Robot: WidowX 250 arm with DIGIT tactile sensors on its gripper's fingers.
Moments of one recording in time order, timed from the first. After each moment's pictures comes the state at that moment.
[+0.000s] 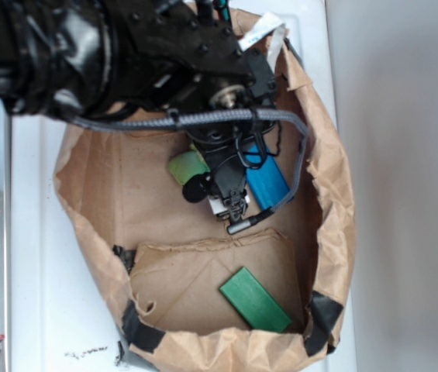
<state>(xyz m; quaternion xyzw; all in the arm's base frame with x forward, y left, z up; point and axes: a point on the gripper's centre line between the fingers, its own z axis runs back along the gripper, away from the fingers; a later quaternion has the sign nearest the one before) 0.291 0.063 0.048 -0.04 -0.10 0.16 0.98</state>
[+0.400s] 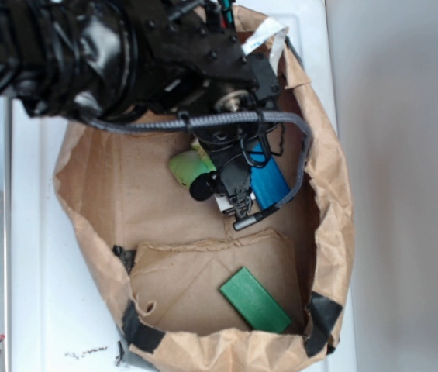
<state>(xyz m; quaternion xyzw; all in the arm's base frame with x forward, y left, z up) 0.296 0.066 0.042 -0.03 -0.11 0.16 0.98</state>
